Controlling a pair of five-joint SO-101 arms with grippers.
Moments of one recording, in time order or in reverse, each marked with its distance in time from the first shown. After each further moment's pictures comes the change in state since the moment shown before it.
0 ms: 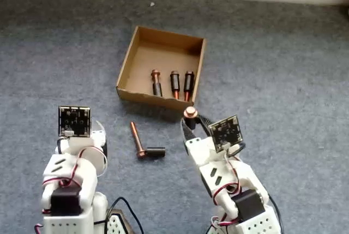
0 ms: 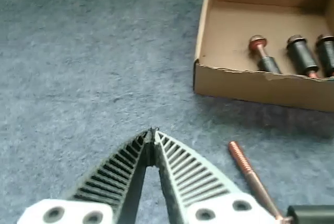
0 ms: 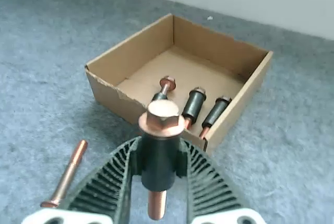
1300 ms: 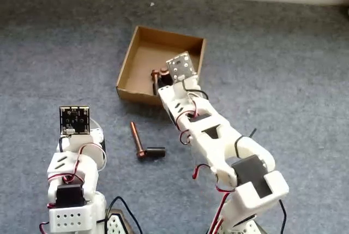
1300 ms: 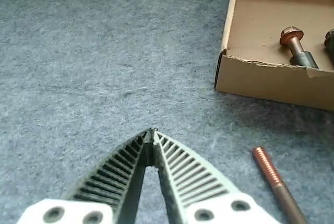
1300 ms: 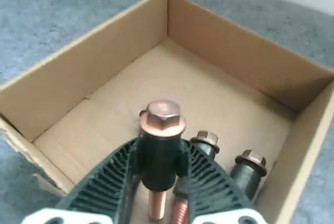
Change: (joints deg) left arm -2.7 0.0 9.7 -9.8 -0.6; right arm 0.1 110.1 -43.6 -56.4 2.8
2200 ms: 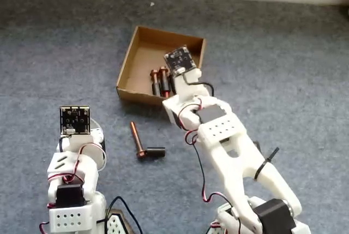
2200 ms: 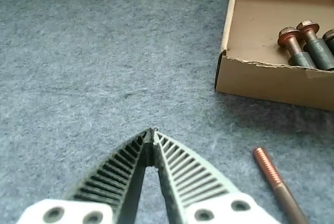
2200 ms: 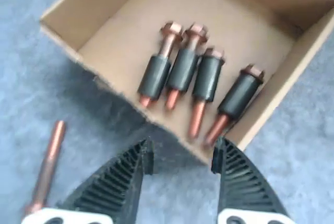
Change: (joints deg) left arm 0.0 0.0 0.1 -0.2 -0.4; right arm -2.2 -25.3 -6.9 57.0 0.4
